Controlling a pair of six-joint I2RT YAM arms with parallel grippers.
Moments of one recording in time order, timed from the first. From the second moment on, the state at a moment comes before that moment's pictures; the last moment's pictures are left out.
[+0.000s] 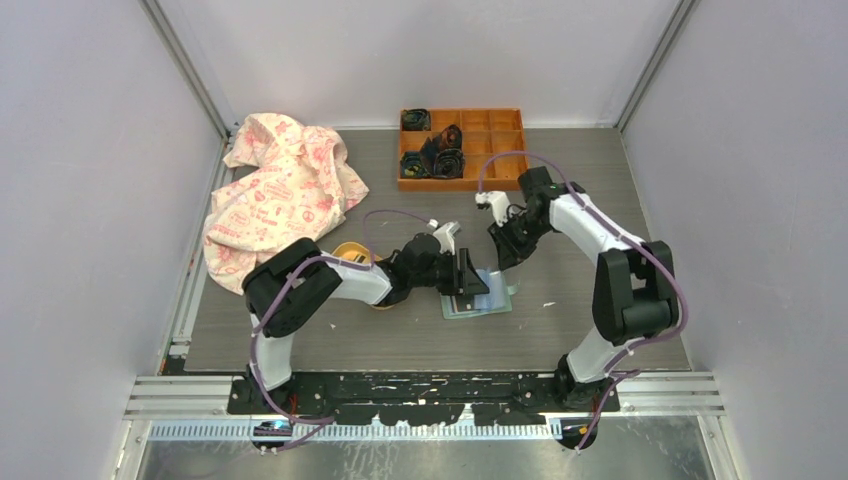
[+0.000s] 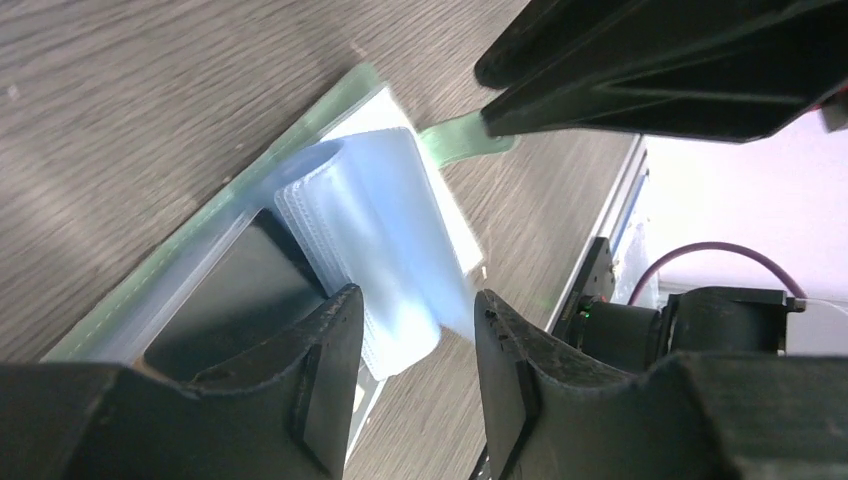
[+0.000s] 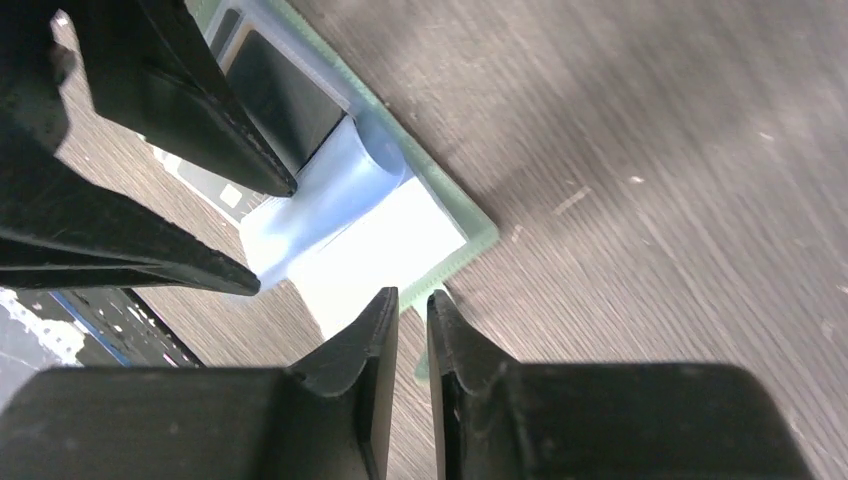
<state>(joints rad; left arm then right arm) -0.92 1.92 0.91 0.55 0.32 -0.89 0.23 1.67 1.15 -0.88 -0.46 -0.57</state>
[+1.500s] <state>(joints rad) -0.79 1.65 0.91 0.65 0.24 -0.73 0.02 1.34 1.12 -1.32 -1.15 -1.22</state>
